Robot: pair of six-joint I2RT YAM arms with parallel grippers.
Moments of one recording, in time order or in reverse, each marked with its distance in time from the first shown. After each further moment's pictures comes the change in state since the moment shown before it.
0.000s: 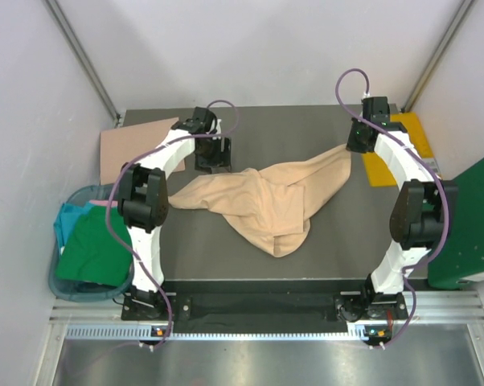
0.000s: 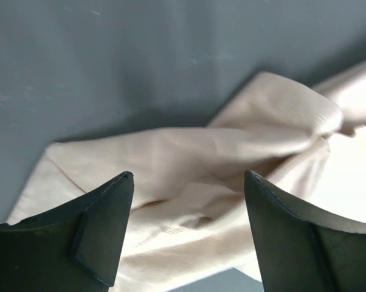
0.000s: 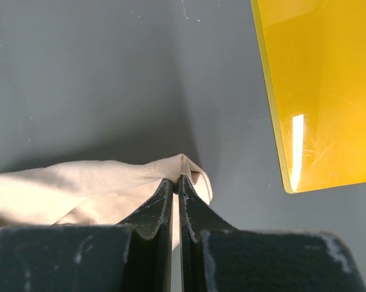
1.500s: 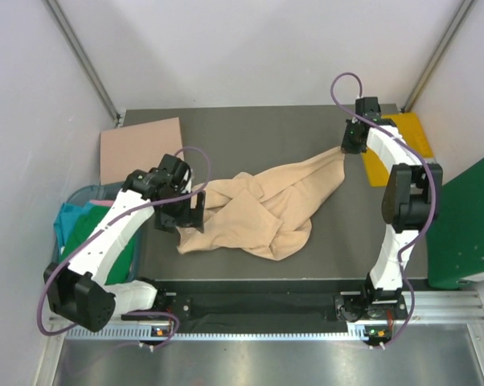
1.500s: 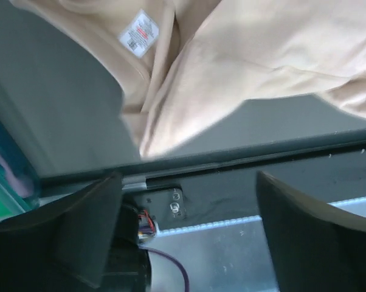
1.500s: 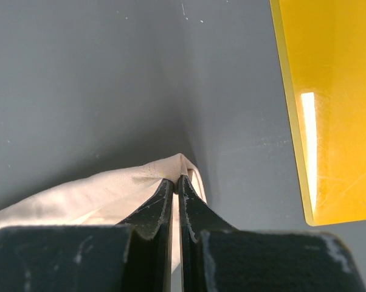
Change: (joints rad) left arm -0.105 -0.875 -0.627 -0.415 -0.129 -0.098; right arm -0.003 0.185 0.113 -0.008 -0.011 0.029
